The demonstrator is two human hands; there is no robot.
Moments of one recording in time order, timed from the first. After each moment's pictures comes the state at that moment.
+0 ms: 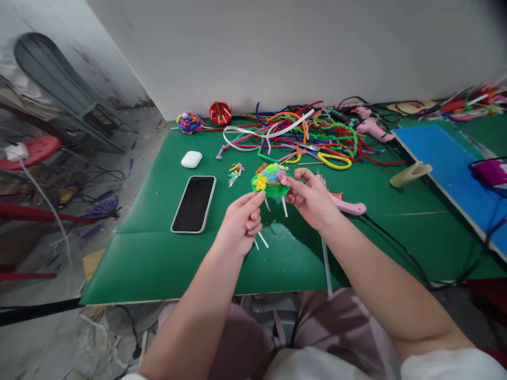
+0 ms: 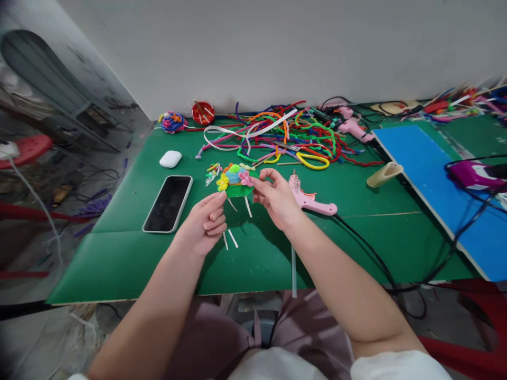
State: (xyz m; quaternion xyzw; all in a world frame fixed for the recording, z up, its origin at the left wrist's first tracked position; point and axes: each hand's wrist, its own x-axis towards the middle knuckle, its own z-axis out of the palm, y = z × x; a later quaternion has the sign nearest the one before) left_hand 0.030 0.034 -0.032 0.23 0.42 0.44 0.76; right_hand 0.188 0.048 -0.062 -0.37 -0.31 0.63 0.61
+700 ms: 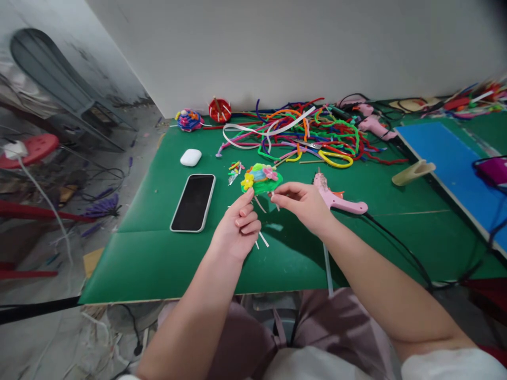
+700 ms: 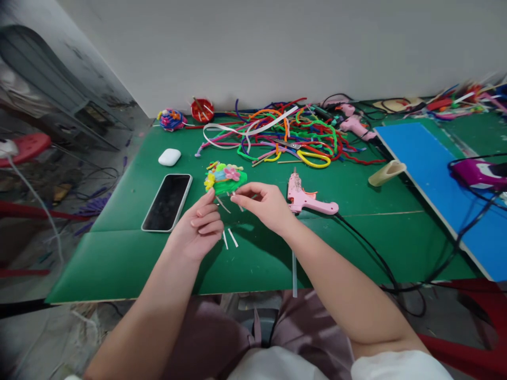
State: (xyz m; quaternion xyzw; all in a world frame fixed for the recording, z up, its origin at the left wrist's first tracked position) left_hand 0.025 0.032 -0.022 0.02 0.35 0.46 0.81; right_hand 0.177 0.038 -0.057 -0.47 -0.54 0.49 0.50
